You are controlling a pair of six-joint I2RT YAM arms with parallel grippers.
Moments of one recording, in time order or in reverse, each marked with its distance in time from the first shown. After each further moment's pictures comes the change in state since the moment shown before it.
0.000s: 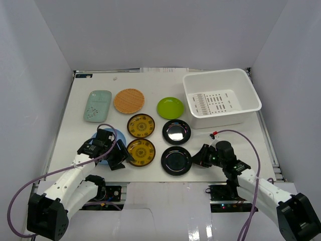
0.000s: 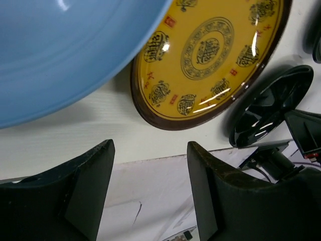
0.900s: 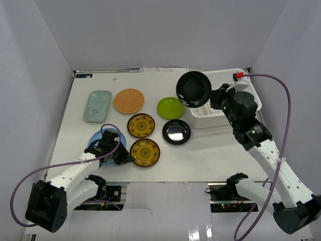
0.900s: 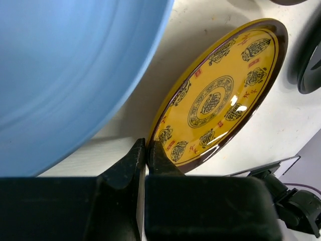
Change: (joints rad) left arm -0.076 0.106 -0.122 0.323 -0.090 -0.126; right arm -0.029 0.145 0.936 -0.290 0.518 -0.402
